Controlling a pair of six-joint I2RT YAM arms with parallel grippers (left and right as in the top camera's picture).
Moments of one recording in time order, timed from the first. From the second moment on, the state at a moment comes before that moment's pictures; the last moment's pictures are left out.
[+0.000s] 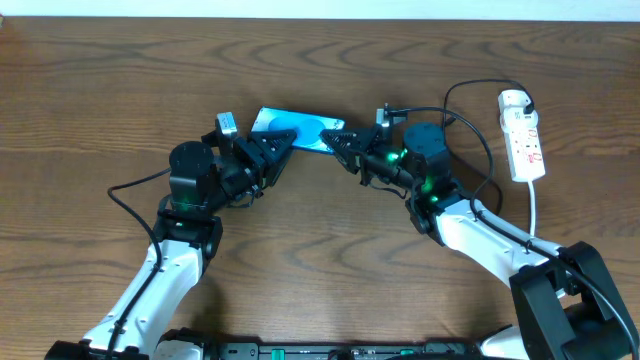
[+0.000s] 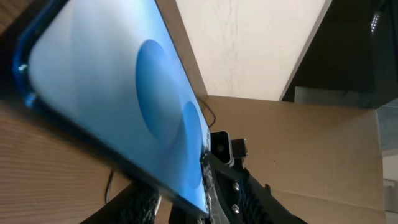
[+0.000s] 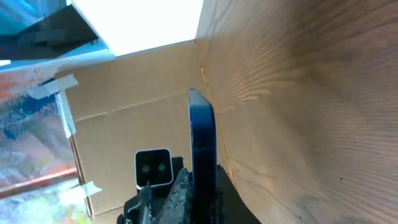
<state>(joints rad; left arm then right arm) -0.17 1.27 0.56 0.45 0.65 -1.43 0.46 1.62 0.76 0.62 -0.57 1.58</state>
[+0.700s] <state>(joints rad) -0.18 1.27 0.56 0.45 0.49 -1.71 0.51 1.62 0.76 0.63 -0.47 1.70</state>
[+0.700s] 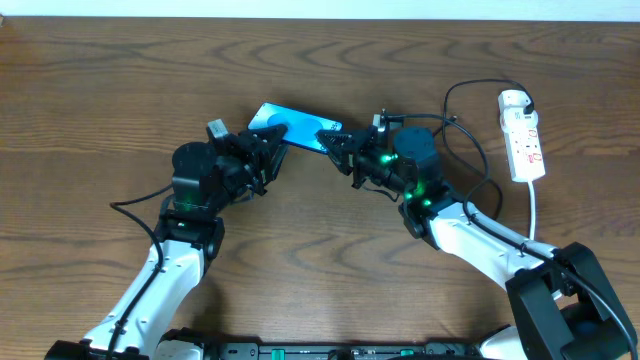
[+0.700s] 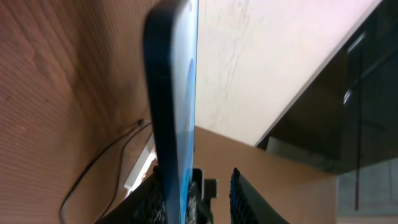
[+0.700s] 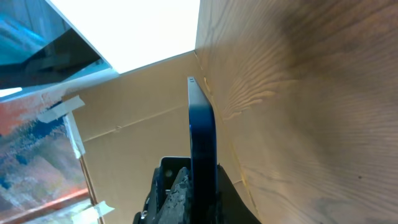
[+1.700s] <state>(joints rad) -0.20 1.27 0.56 0.37 0.39 -1.75 0.57 1.62 0.76 0.69 -0.55 1.73</state>
